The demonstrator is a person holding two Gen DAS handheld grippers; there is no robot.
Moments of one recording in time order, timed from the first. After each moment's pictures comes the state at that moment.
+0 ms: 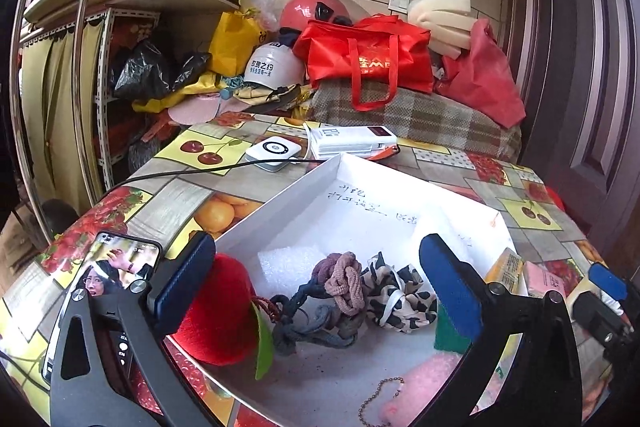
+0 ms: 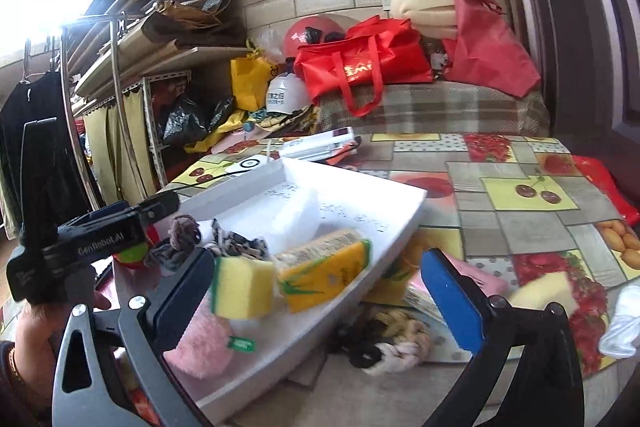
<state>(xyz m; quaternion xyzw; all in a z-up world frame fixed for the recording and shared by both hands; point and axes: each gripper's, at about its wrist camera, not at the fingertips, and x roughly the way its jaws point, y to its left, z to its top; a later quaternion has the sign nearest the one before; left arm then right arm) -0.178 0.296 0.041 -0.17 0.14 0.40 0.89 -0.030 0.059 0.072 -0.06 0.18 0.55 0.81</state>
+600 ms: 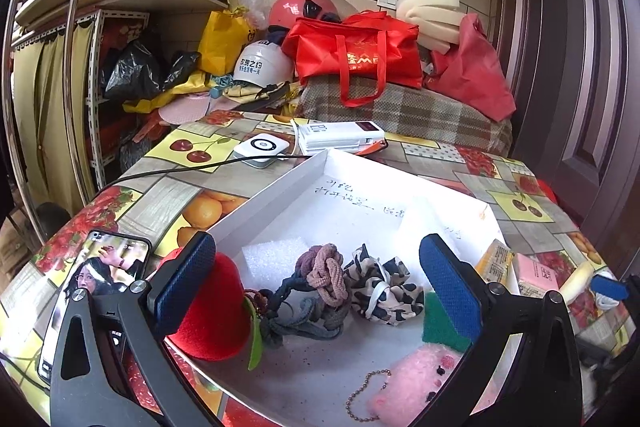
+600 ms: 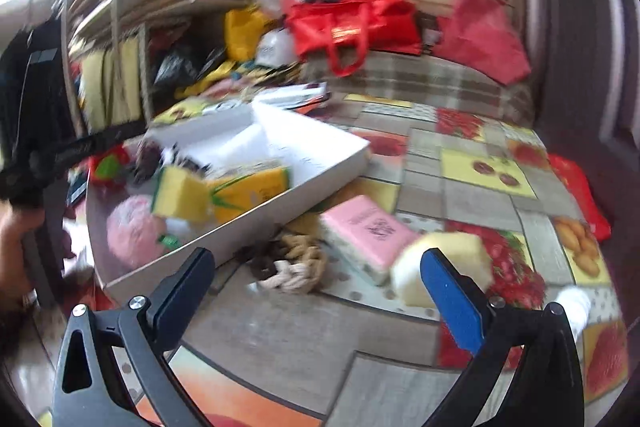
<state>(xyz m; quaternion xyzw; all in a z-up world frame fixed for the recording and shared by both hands) -0.173 0.288 0.042 -0.16 0.15 0.38 0.90 -0.004 0.014 0.062 -0.16 0.21 0.53 0.80</state>
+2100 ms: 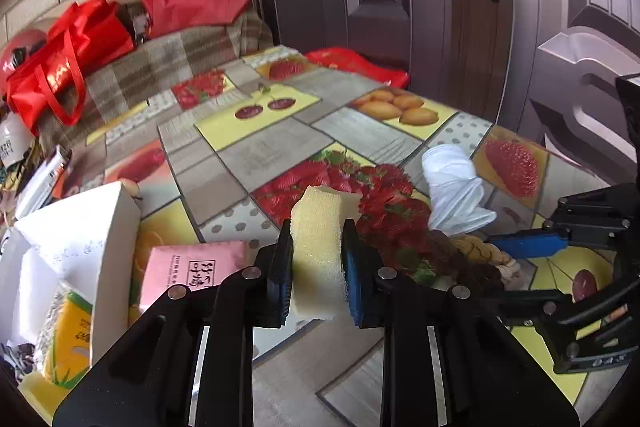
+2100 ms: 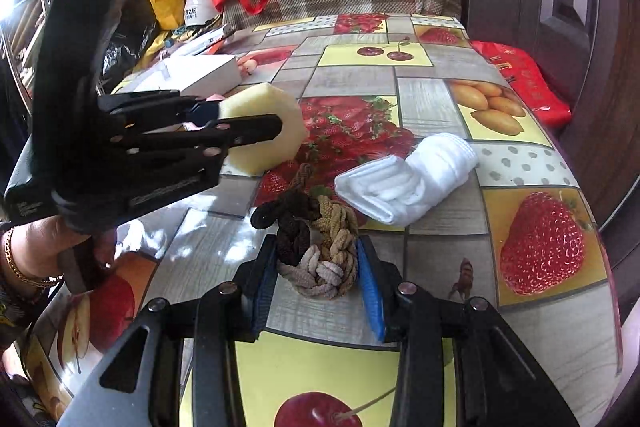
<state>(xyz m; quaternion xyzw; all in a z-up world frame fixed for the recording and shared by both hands) 0.060 0.089 0.032 0.03 0.31 0.06 0.95 0.085 -0.101 0.030 -0.14 0.36 0.46 0.80</state>
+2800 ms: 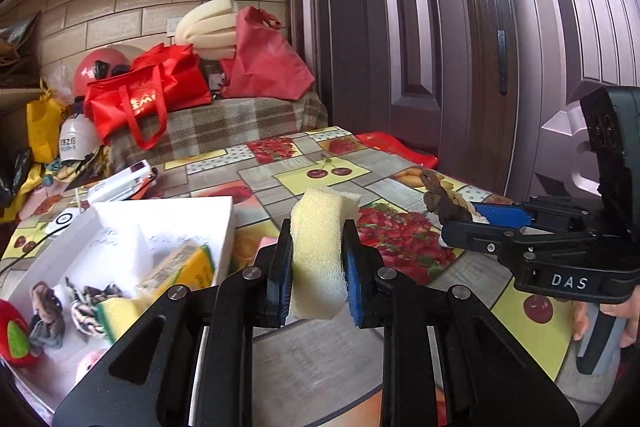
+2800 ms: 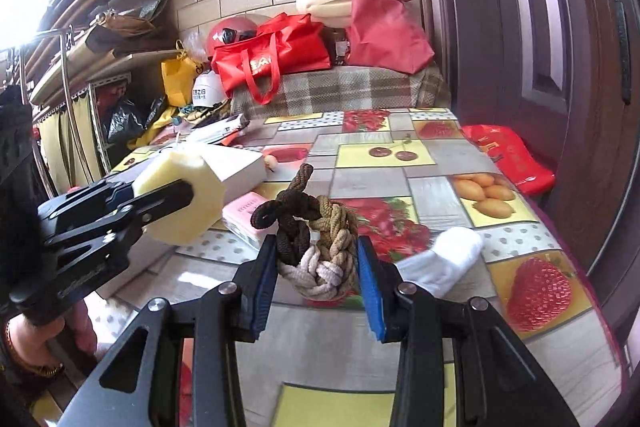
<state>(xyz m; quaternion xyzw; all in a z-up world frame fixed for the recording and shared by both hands) -0.068 0.112 0.058 0.00 0.15 0.13 0.98 0.044 -0.091 0.066 -0.06 0.21 0.46 0.86</state>
